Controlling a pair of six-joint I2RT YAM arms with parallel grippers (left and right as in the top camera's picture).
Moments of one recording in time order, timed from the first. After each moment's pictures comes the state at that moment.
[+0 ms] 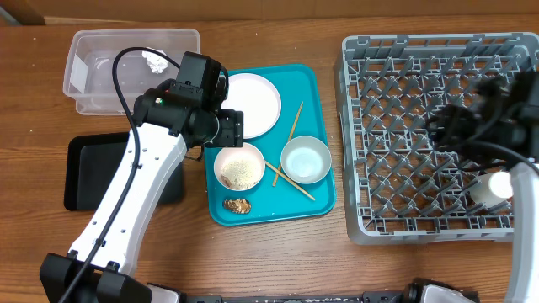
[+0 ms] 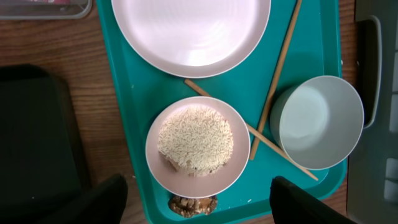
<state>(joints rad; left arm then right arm) -0.29 1.58 1.47 -1.10 0.08 -0.28 -0.24 1.35 1.36 -1.13 -0.33 0.17</state>
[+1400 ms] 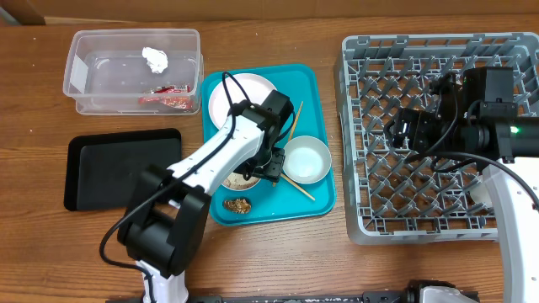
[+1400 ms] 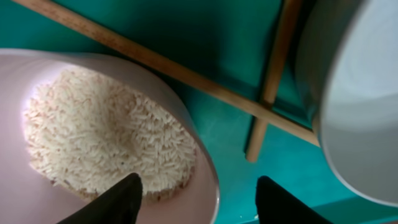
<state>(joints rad) -0.55 1.96 1.41 -1.05 0.02 -0.31 -0.06 1.35 1.36 -1.14 -0.29 0.15</state>
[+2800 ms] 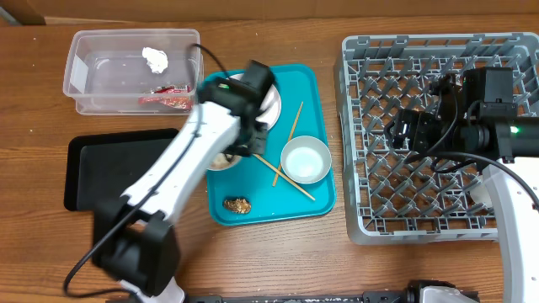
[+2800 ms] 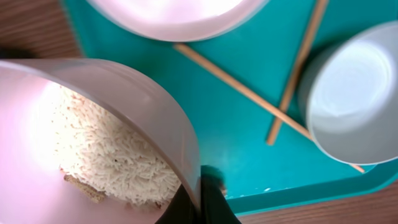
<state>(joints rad) -0.42 1.79 1.58 -1.23 -0.05 -0.33 -0.06 1.35 1.36 -1.15 -0.28 0.15</state>
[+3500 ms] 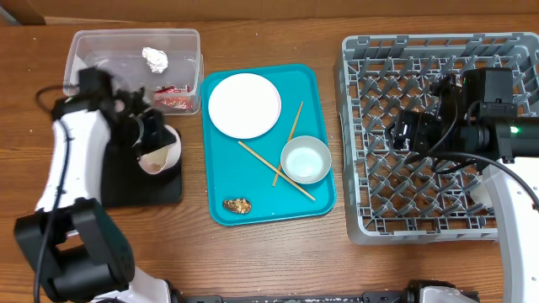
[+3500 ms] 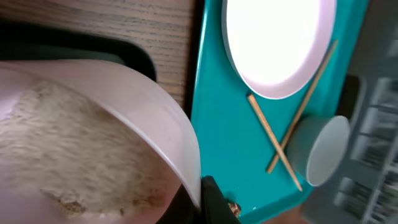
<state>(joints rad) 0.30 1.75 1.32 -1.01 0.59 -0.02 -0.06 1.35 1.36 -1.16 -0.27 0.15</state>
